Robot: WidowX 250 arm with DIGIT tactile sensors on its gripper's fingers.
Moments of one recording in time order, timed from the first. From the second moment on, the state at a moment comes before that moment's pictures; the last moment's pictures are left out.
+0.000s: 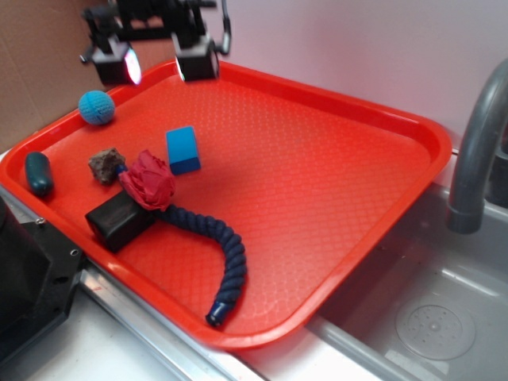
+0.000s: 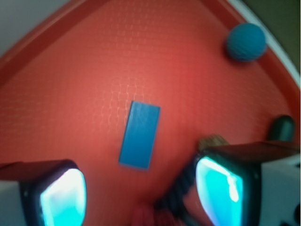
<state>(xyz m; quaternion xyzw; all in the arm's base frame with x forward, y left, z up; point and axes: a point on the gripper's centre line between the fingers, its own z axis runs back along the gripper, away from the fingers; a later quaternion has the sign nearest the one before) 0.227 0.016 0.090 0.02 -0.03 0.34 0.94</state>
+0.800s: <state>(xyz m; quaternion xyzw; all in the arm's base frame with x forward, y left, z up) 0.226 0.021 0.049 0.04 -0.01 0.35 0.94</state>
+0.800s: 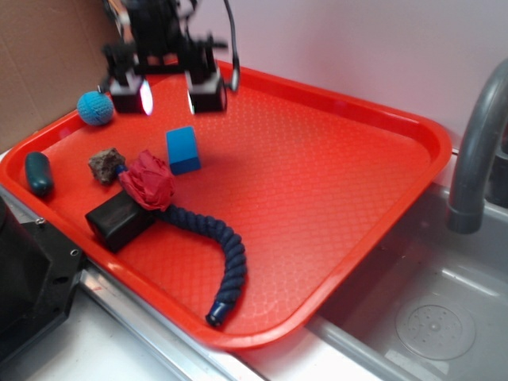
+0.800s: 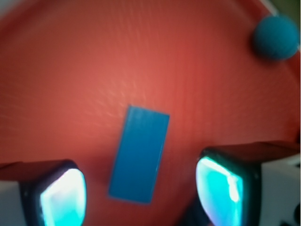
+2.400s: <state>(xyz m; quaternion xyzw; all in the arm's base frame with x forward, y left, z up) 0.235 -0.022 0.171 0.06 -0.05 0.13 0.99</state>
